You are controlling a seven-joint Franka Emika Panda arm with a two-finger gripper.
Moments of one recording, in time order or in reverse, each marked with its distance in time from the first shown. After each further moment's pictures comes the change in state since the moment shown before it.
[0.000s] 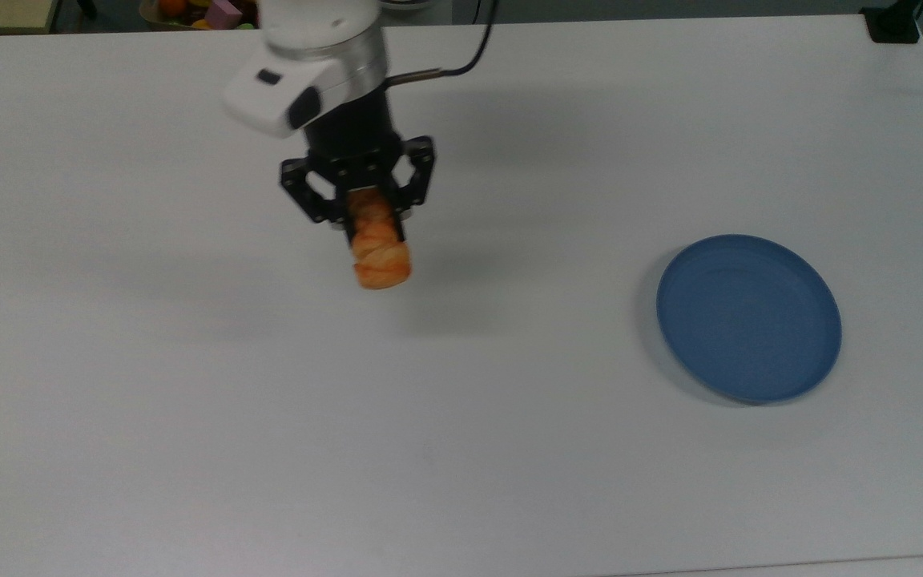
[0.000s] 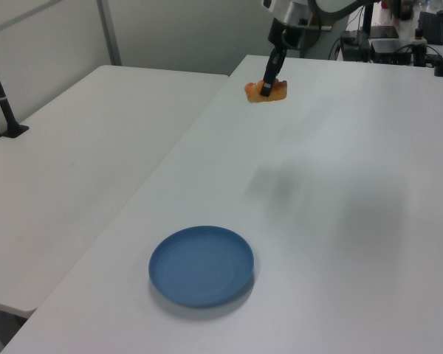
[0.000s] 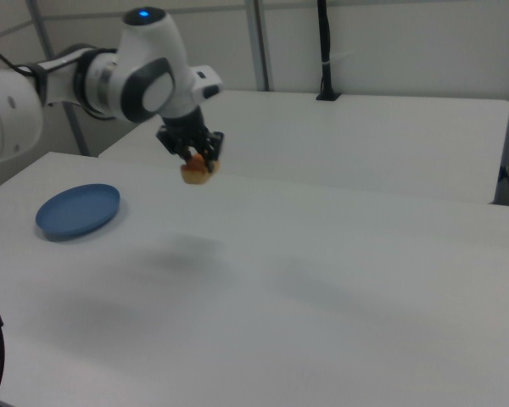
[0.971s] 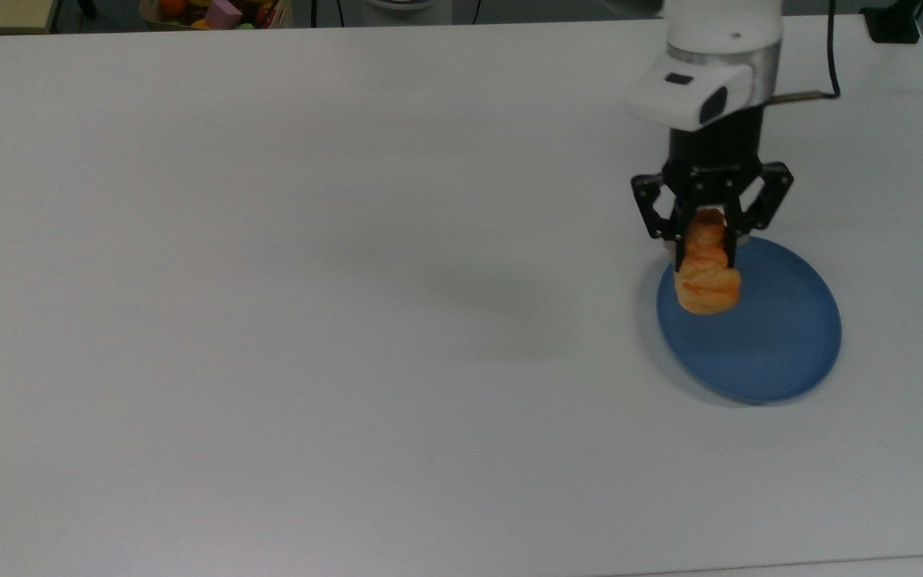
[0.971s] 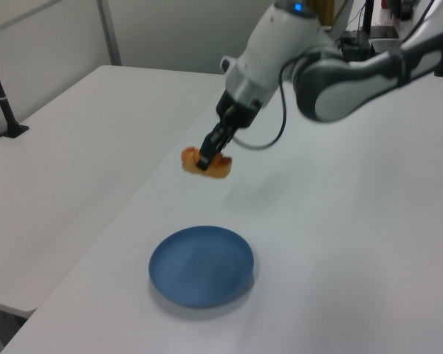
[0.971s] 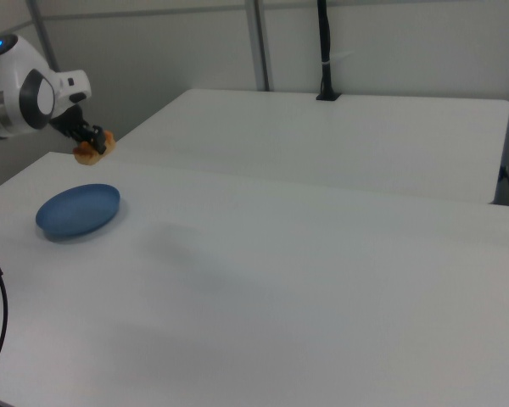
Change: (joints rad) arm 0.483 0.157 -0.036 0.119 -0.240 0.262 0.726
